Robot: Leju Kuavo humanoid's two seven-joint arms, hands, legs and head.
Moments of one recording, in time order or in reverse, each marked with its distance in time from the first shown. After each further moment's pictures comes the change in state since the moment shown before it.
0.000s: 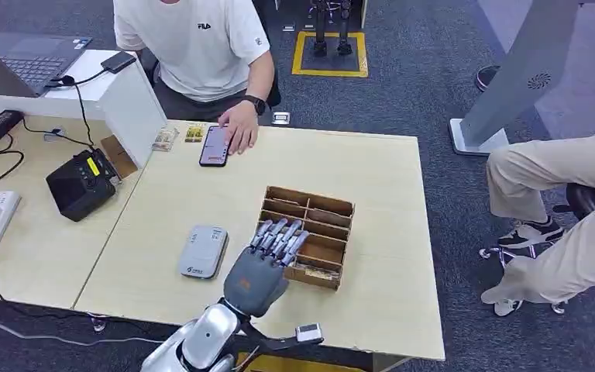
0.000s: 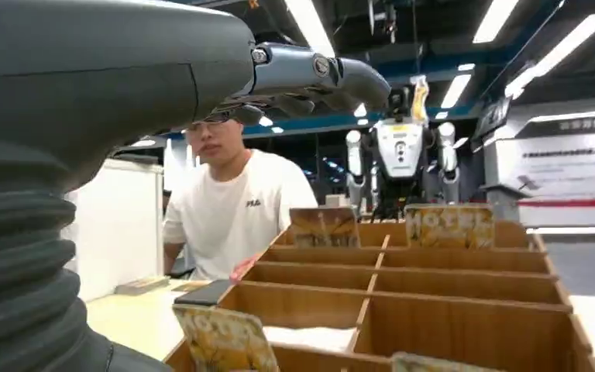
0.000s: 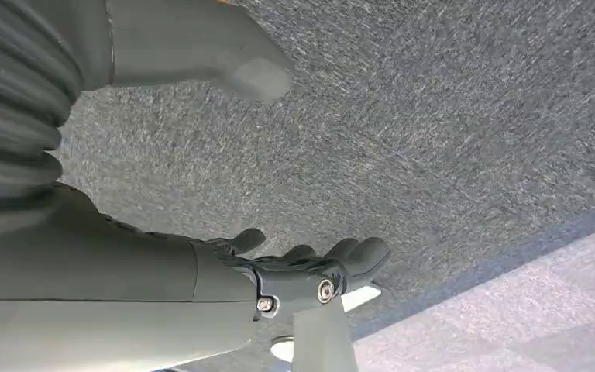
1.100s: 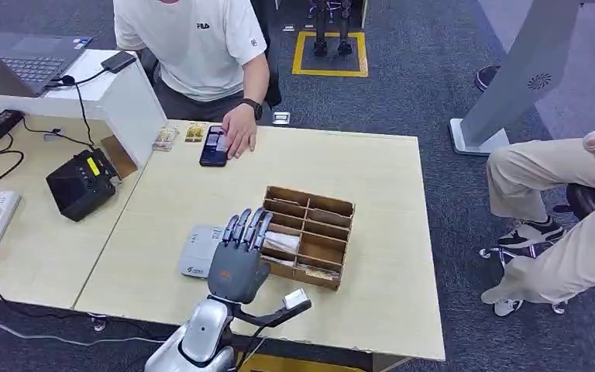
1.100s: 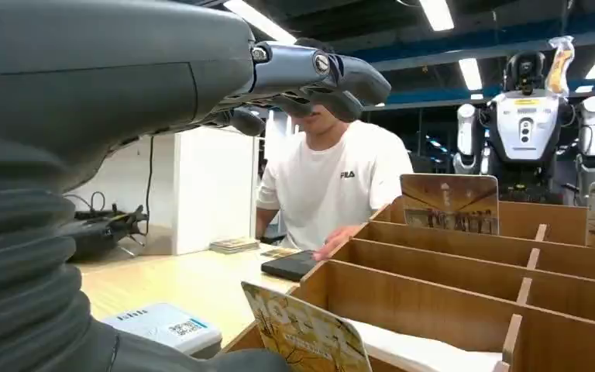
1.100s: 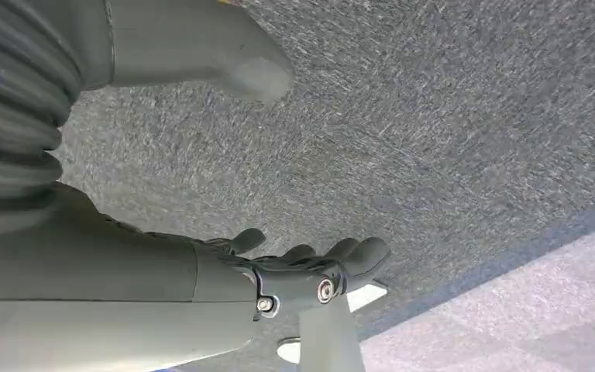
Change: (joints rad) left arm 0.002 -0.076 0.150 0.144 -0.008 0.134 0.107; right arm 0.002 0.000 0.000 -0.008 -0.020 0.000 0.003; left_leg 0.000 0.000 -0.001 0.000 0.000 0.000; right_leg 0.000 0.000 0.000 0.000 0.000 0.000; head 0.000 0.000
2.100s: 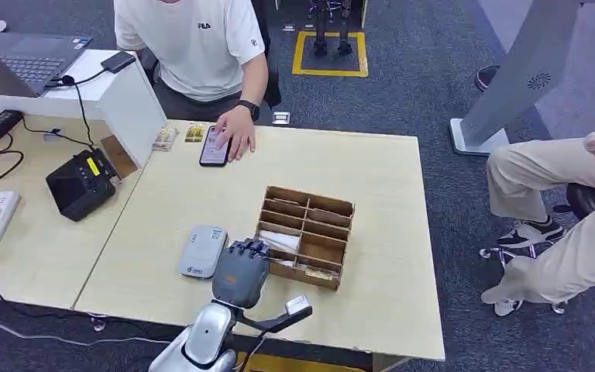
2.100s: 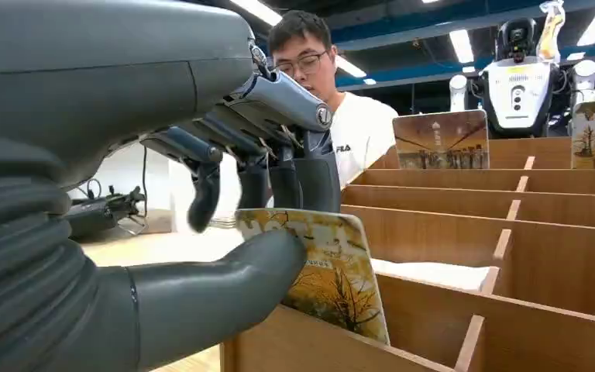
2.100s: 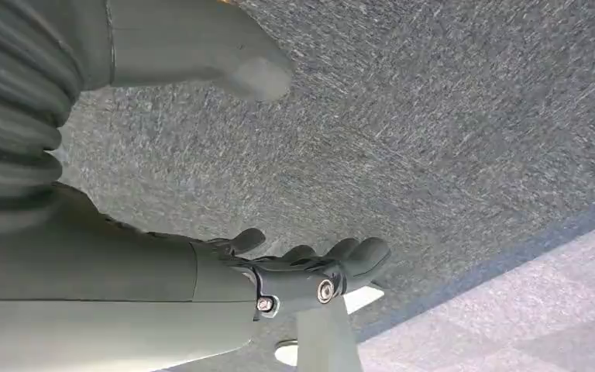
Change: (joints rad) left arm 0.000 -0.023 0.020 0.074 0.000 -0.005 -0.042; right arm 0.000 0.000 0.000 0.010 -0.015 0.000 -0.027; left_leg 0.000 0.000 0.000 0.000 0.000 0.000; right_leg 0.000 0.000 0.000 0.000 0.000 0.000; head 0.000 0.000
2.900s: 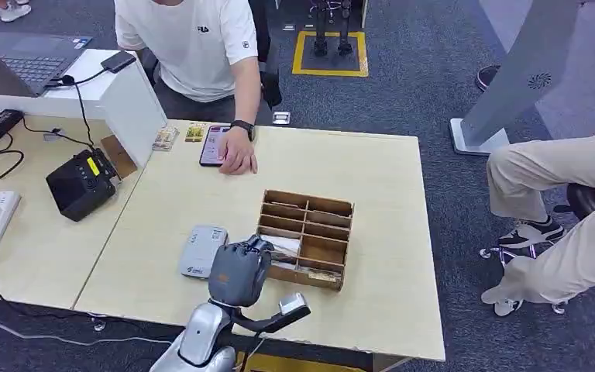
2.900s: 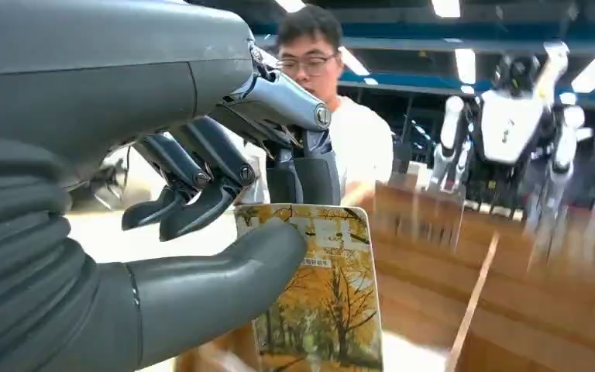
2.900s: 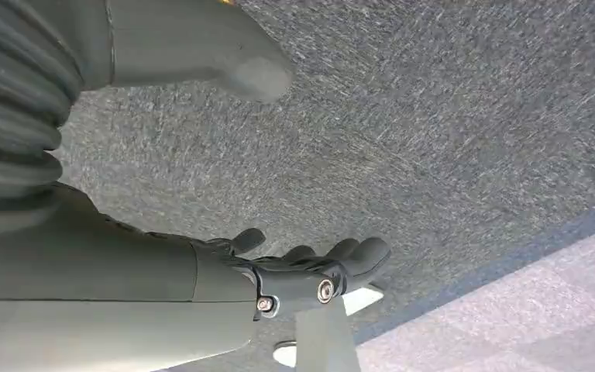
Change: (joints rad) left arm 0.038 -0.027 0.054 -0.089 0.229 0.094 -0.209; right arm 0.000 0.000 0.000 0.010 0.003 0.000 -0.003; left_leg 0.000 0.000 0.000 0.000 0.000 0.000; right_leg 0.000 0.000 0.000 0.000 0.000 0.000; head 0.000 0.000
